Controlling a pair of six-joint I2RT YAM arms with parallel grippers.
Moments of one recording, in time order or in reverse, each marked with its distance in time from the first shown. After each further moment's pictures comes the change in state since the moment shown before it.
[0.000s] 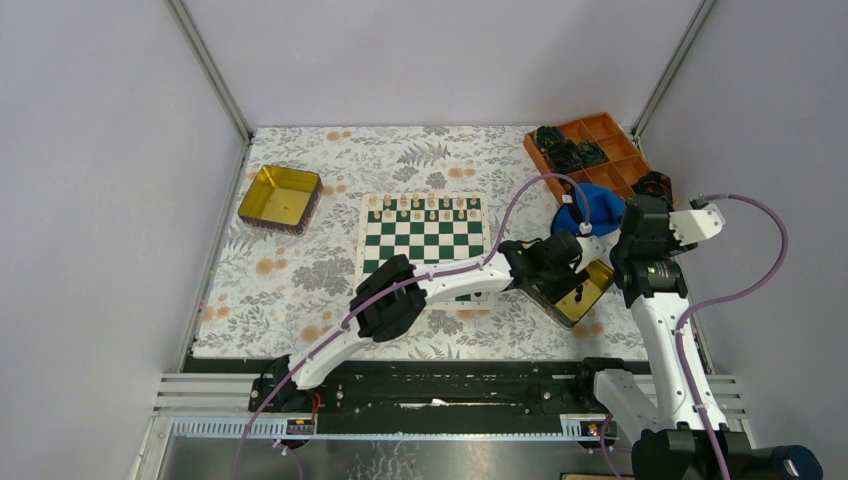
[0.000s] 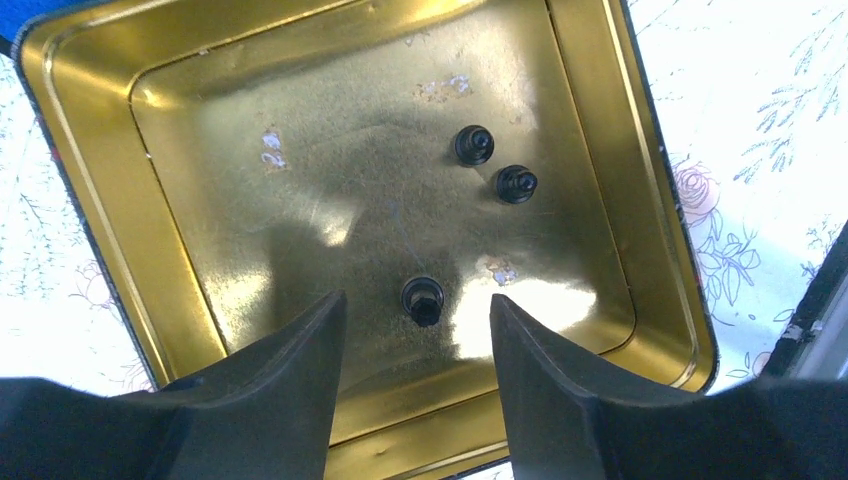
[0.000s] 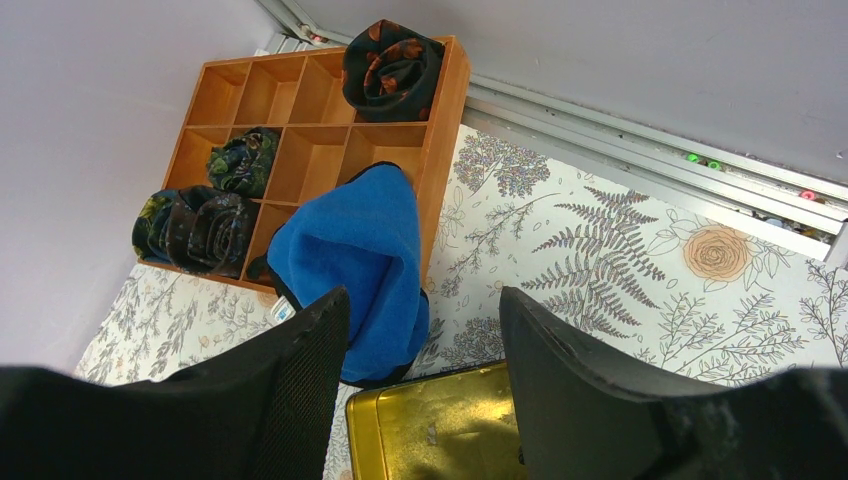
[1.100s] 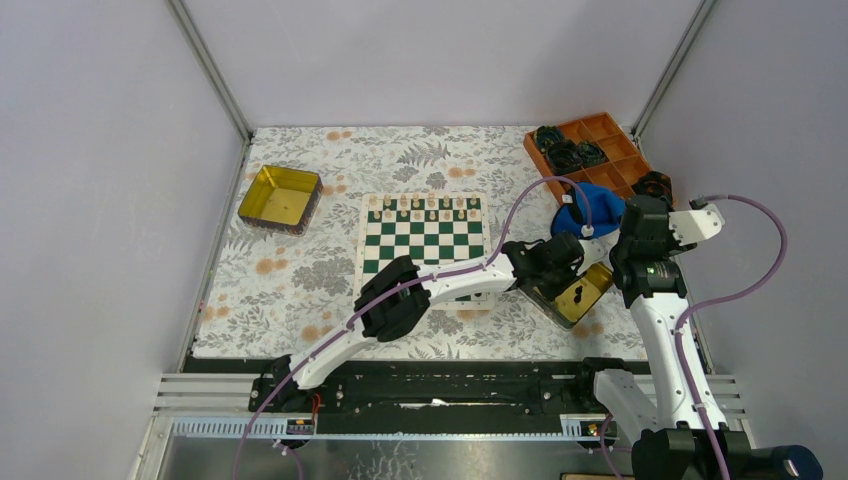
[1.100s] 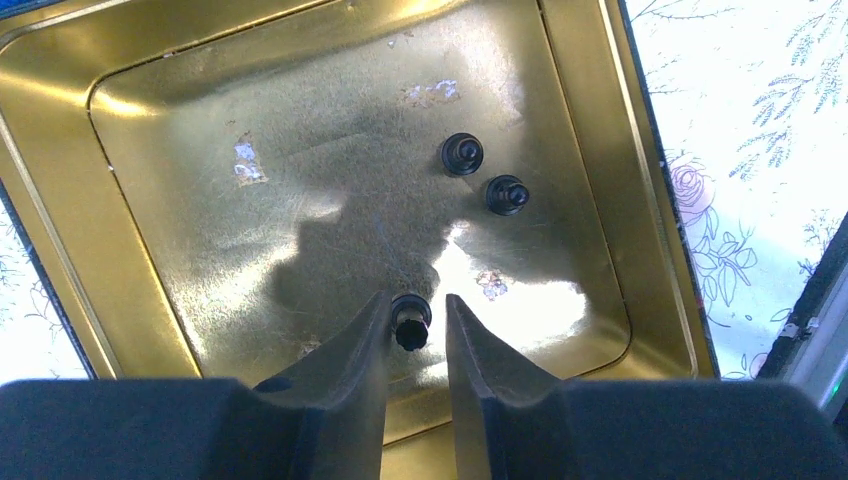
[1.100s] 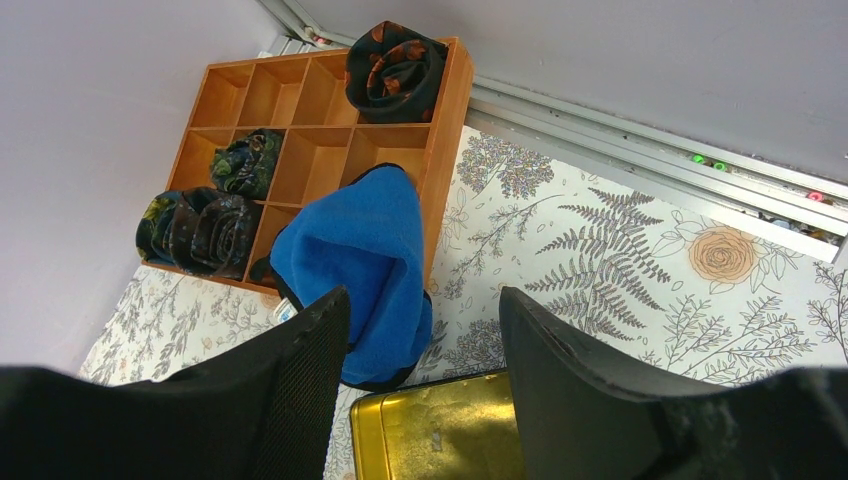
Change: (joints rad) left arm 0.000 0.042 0.048 -0.031 0.040 -0.001; right arm 0.000 0.000 -0.010 0.018 -0.001 0.000
